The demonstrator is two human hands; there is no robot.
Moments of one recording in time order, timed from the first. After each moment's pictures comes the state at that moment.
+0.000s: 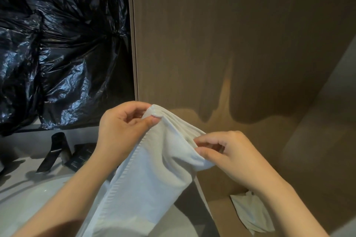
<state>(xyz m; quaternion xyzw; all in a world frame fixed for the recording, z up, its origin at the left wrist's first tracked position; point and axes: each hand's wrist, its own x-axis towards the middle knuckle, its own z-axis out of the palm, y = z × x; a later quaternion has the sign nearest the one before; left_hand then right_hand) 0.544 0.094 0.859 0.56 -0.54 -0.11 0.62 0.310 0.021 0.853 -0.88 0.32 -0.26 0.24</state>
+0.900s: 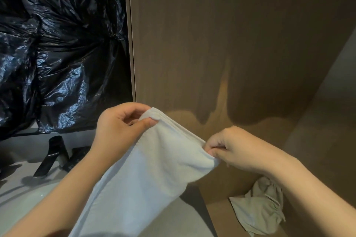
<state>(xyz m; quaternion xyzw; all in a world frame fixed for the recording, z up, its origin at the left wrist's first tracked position) 0.554 0.084 0.861 0.57 -0.57 -0.06 0.59 0.301 0.001 0.885 -0.92 0.35 -0.03 0.15</state>
